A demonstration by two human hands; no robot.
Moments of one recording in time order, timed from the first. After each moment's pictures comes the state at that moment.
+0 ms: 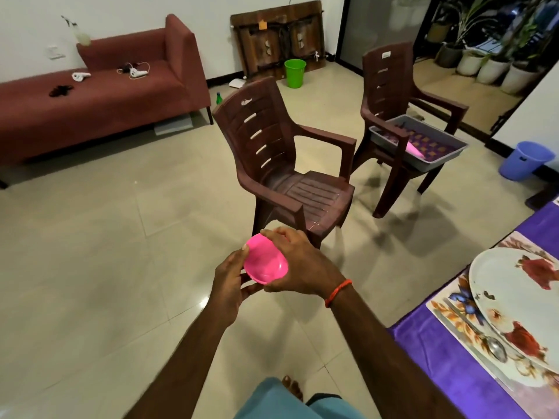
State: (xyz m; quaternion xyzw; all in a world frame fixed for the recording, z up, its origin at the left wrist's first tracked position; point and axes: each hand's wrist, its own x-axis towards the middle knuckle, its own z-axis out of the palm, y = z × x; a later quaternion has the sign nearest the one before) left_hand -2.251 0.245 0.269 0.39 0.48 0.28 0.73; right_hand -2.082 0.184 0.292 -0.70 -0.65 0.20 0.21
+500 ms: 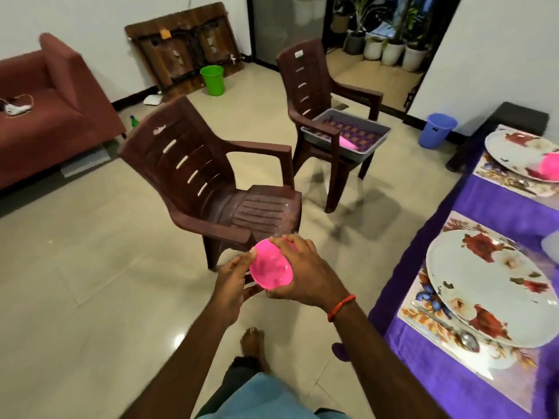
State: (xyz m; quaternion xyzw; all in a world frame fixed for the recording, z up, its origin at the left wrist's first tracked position) left_hand -2.093 0.315 0.257 0.47 0.43 0.15 0.75; right_hand -1.966 0.191 0.281 -0.82 -0.49 0.16 0.25
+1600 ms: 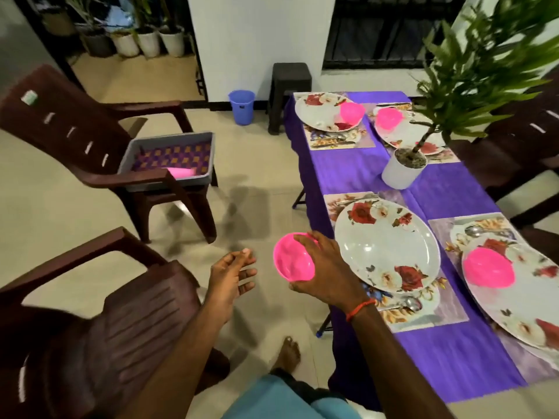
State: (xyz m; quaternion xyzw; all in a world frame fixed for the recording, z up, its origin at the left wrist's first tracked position) left_hand -1.748 0.351 0.237 0.59 0.24 -0.16 0.76; right_hand -1.771 0.128 0.262 -0.95 -0.07 0.02 0.29
